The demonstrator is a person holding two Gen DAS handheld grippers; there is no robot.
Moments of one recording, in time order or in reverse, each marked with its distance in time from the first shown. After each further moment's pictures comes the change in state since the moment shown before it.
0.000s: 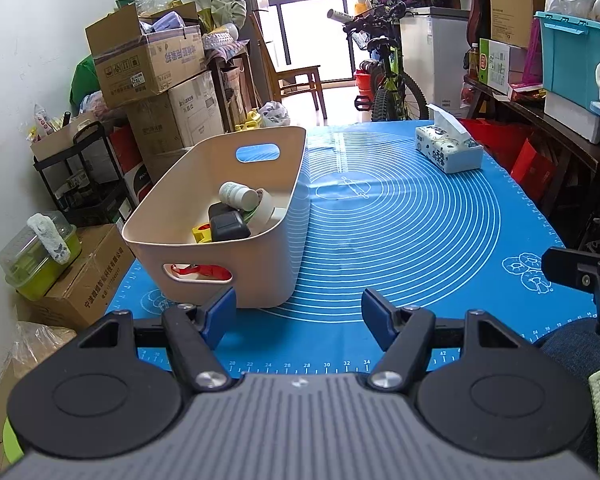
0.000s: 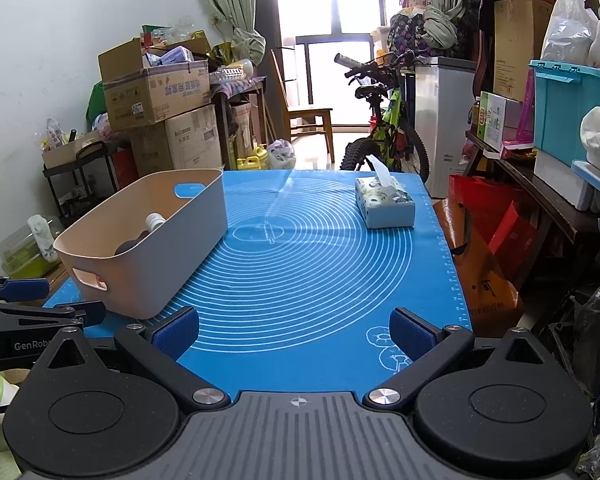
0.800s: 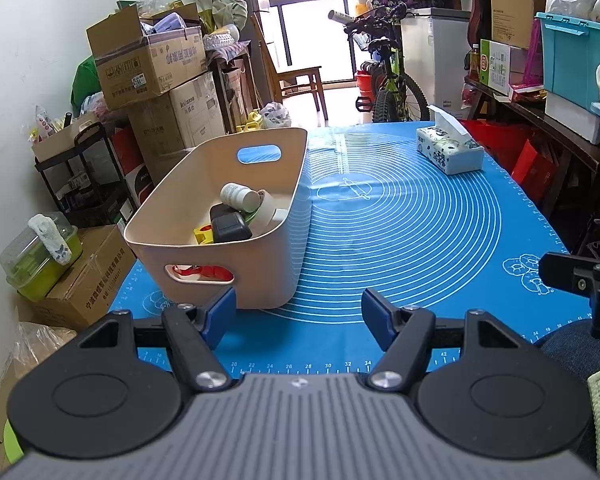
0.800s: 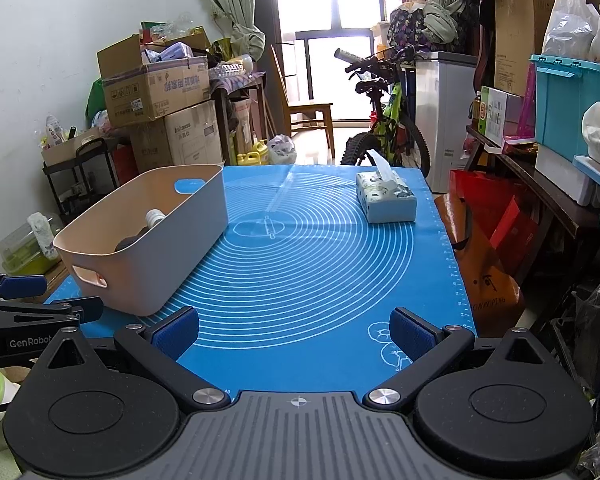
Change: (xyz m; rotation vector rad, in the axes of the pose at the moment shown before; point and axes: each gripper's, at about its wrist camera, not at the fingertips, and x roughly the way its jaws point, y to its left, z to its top) left arm -0.002 0.002 0.001 0.005 -0.003 0.012; right arm 0.004 -0.002 -0.004 0.002 0.013 -0.001
